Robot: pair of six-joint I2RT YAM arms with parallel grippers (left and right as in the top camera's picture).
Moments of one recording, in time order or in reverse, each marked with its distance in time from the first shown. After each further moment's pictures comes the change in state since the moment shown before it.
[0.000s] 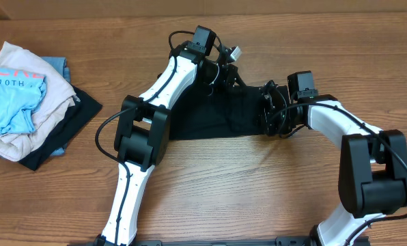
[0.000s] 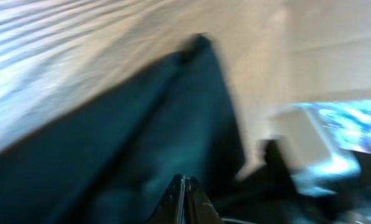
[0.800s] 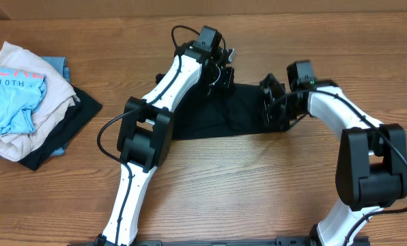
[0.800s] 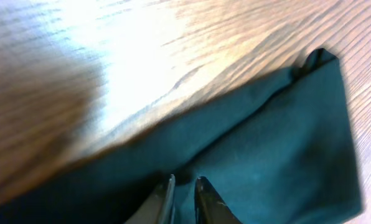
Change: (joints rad) left arm -0.026 0.000 0.088 -0.131 -0.463 0.004; right arm -0.001 0.047 0.216 -0.261 -0.031 -0.002
